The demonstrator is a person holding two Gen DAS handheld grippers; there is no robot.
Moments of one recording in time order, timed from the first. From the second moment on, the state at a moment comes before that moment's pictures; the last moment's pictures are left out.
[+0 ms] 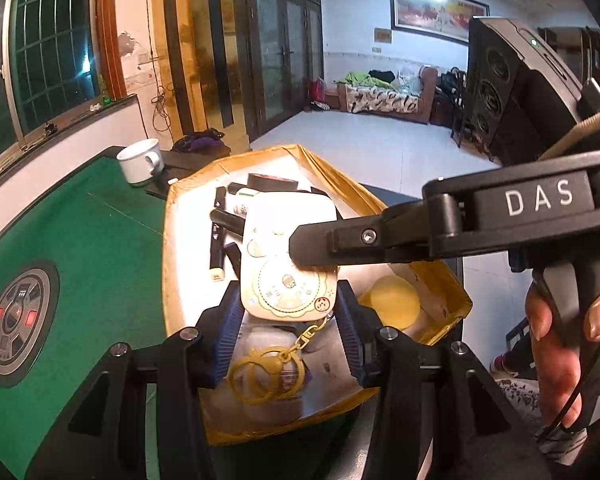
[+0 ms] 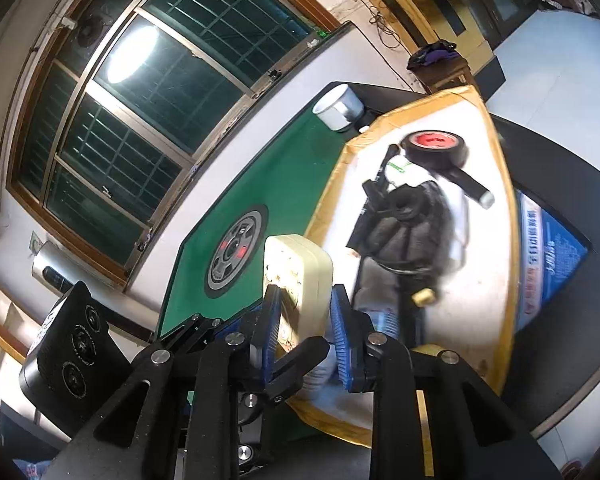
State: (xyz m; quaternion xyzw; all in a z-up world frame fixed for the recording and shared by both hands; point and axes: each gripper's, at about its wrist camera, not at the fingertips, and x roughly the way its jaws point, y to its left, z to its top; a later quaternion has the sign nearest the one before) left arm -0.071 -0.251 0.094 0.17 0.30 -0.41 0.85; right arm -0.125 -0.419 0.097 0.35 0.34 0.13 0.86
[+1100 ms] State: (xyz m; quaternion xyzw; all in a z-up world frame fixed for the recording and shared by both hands) left arm -0.077 -0.259 0.080 0.18 0.33 -0.41 0.83; right arm -0.103 -0.452 0.089 0.35 0.37 0.09 0.86
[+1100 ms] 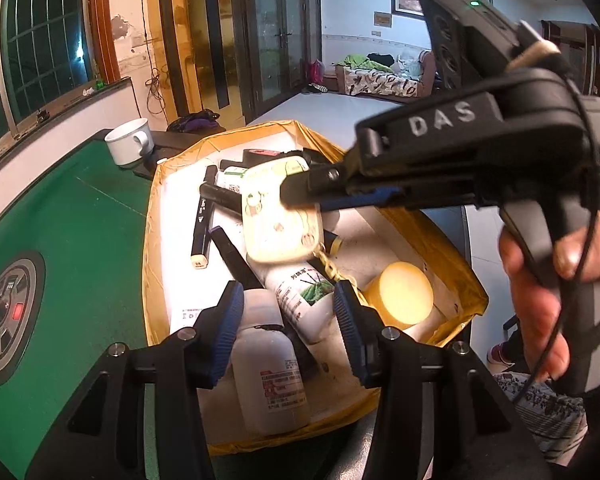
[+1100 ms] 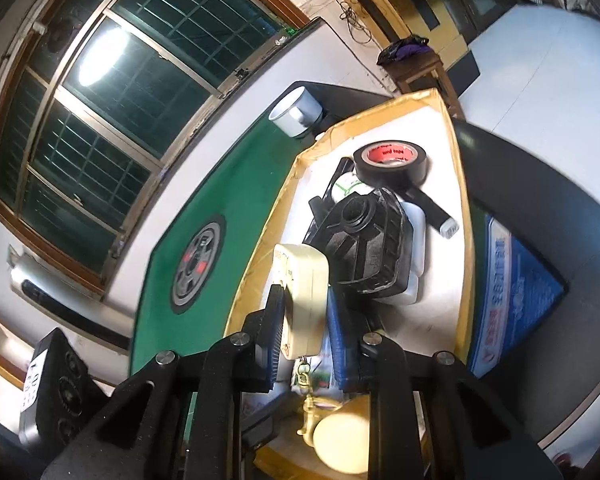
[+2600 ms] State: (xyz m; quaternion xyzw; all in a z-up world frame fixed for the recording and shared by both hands) left arm -0.115 -0.151 0.098 0.07 0.29 -0.25 0.92; right arm -0.273 -0.316 0.134 0.06 0.21 -0.20 0.95
